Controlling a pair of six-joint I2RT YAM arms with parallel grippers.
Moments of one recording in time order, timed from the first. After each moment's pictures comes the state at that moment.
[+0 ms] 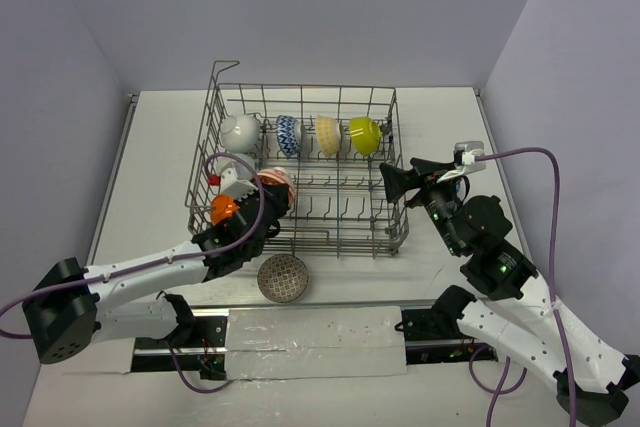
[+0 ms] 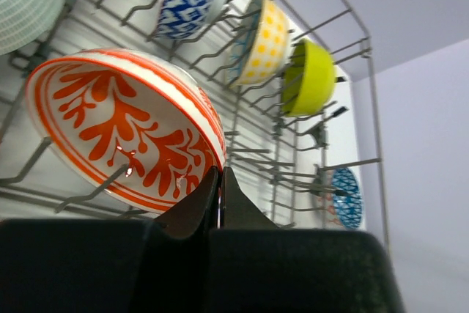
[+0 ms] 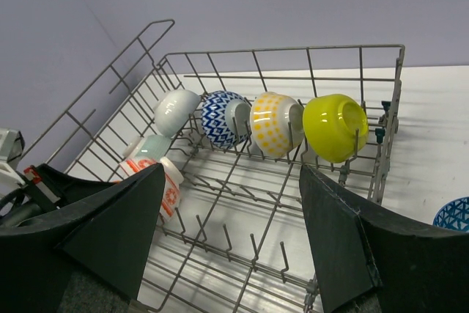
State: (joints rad) left arm -0.99 1.15 0.60 0.21 -0.79 -1.07; right arm 0.72 0.55 0.74 -0.12 0.37 0.30
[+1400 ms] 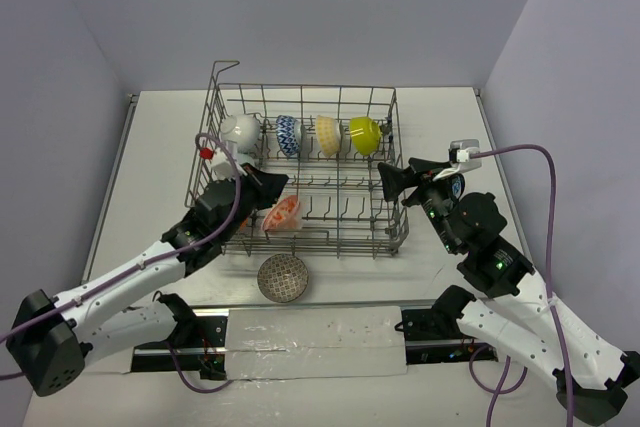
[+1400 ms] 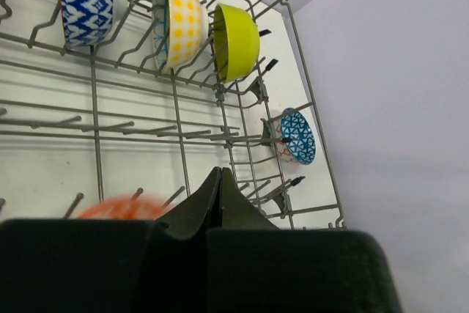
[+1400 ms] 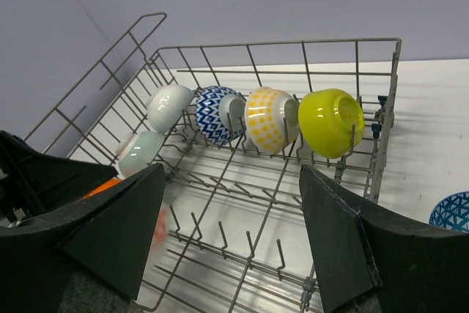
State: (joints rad) left arm -0.79 0.99 0.62 0.21 -0.29 -0.84; right arm 0.72 0.58 0.74 -0.12 0.38 0.30
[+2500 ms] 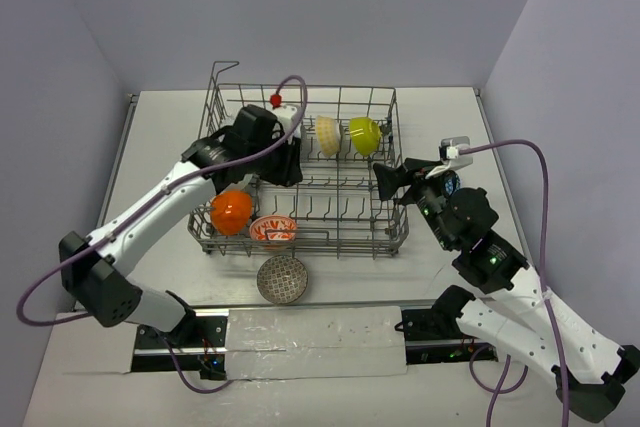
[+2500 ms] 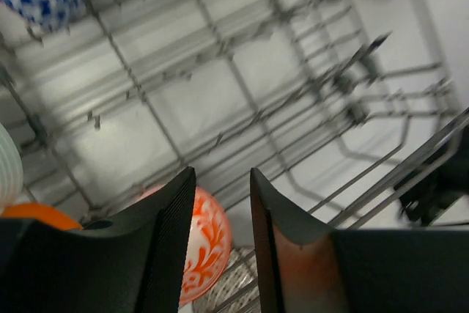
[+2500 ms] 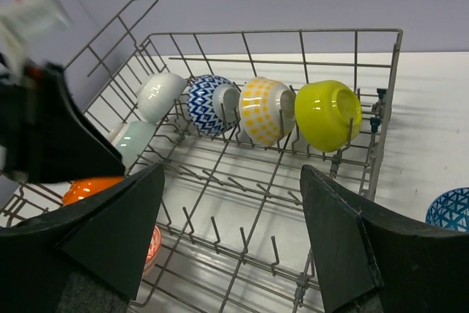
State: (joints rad) left arm -0.68 1.41 1.41 -0.66 0.11 -0.30; right arm 0.72 0.61 0.74 -0.12 0.37 0.29
